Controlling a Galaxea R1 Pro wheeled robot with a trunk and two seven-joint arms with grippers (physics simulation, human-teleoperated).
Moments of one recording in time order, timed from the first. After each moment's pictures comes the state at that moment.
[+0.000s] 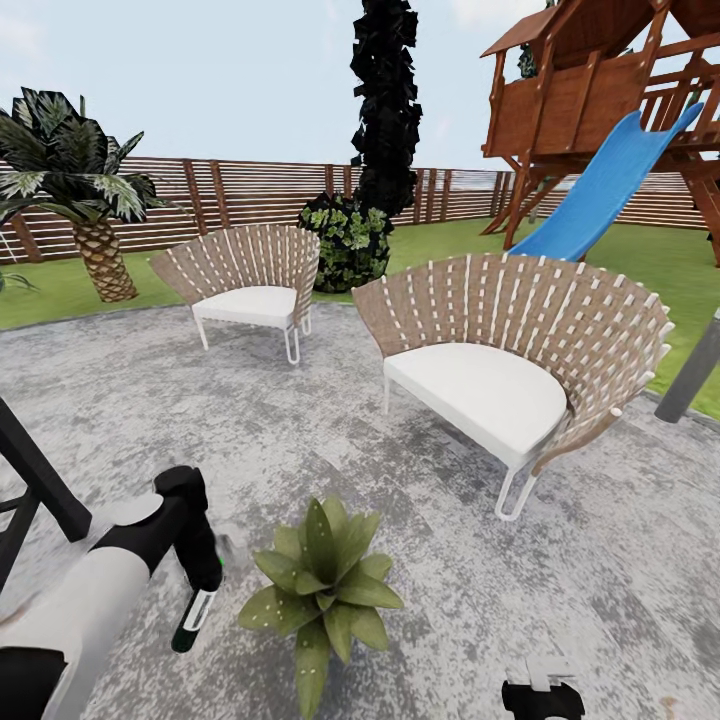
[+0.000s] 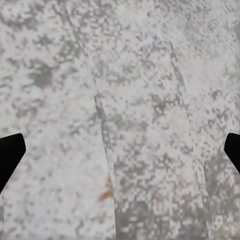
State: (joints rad) left arm -0.84 0.15 -0.12 -0.70 -1.29 0.65 -1.56; right arm -0.44 -0.03 -0.33 -0.18 0.38 -0.13 -0.20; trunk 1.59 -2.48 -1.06
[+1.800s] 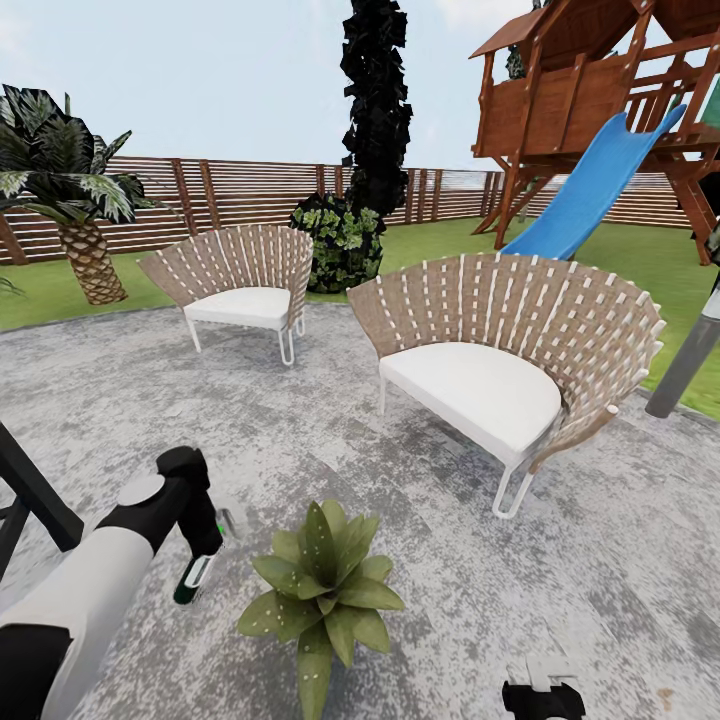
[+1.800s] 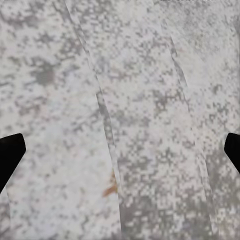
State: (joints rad) left arm -0.90 0.15 -0.13 -0.70 -1.29 0.65 -1.44; right arm -0.44 -0.04 -0.33 -0.17 0.38 -0.13 -0.20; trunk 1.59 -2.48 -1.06
